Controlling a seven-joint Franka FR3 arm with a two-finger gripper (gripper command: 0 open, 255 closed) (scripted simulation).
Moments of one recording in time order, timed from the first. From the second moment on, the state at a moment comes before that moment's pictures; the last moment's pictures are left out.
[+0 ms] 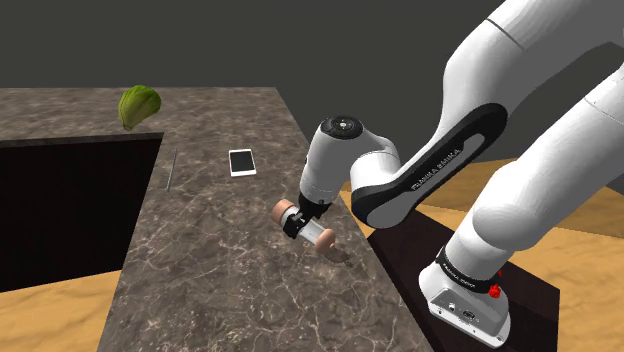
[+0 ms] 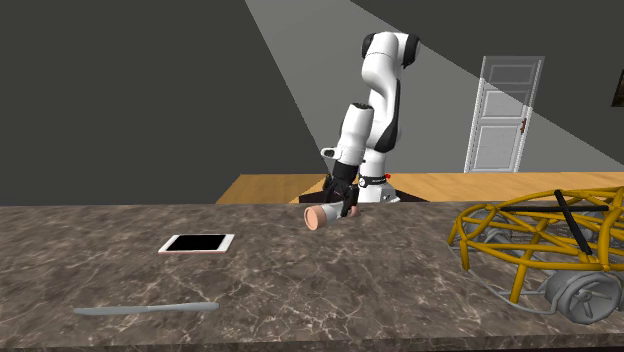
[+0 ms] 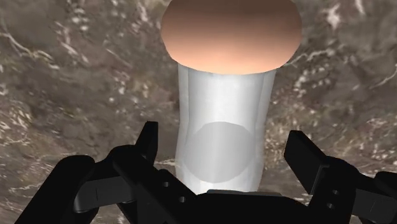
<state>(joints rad) -0.04 -0.22 0.63 -2.81 -0.16 2.78 0.74</state>
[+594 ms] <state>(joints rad) -0.10 -0.17 0.66 -2.80 -0.25 2.82 0.80</state>
